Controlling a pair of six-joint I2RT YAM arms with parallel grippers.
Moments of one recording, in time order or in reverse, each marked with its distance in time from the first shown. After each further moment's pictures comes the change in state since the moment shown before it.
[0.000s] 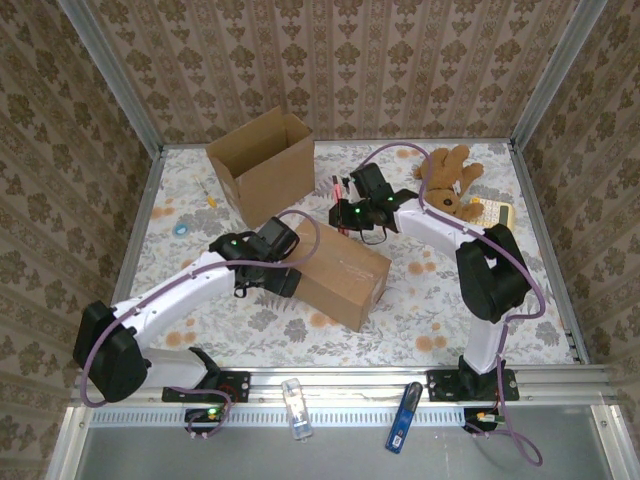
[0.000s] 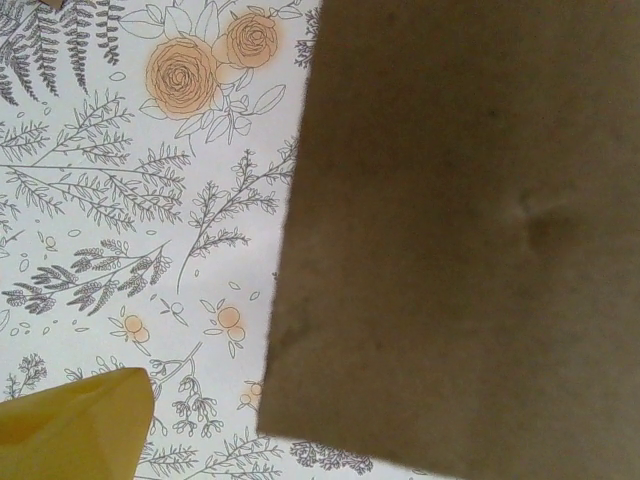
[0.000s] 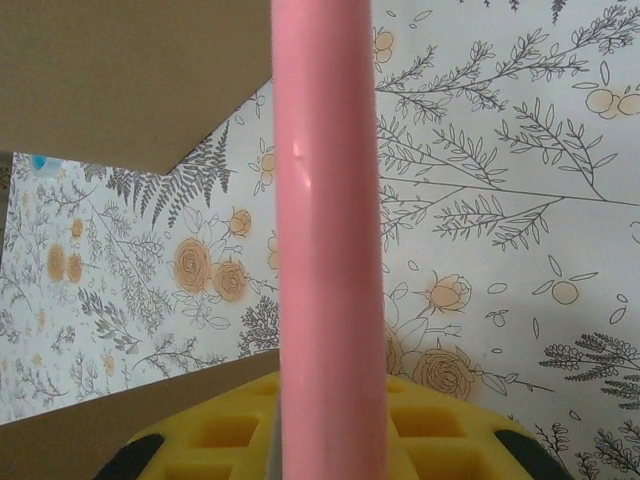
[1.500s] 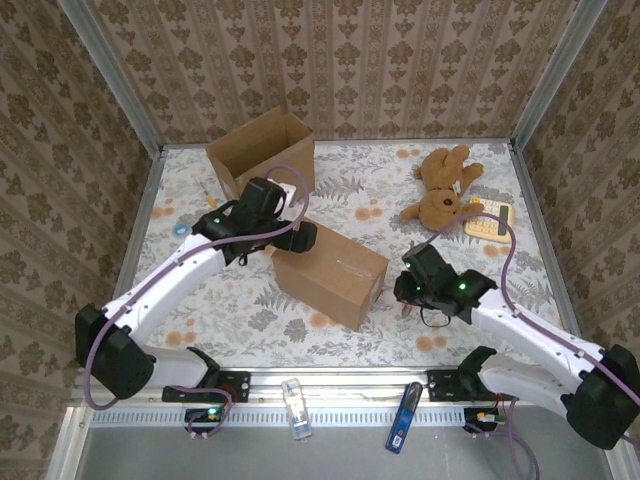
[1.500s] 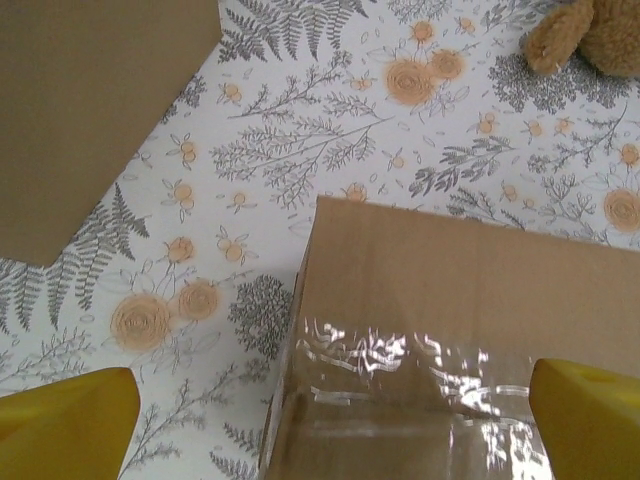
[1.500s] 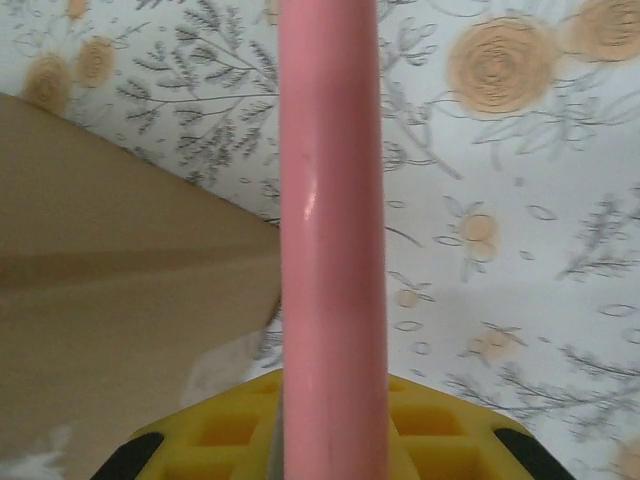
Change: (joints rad) left arm 0.122 0.032 0.190 0.249 0.193 0.032; right arm 0.127 -0.842 -0.717 -0.280 0.378 0.286
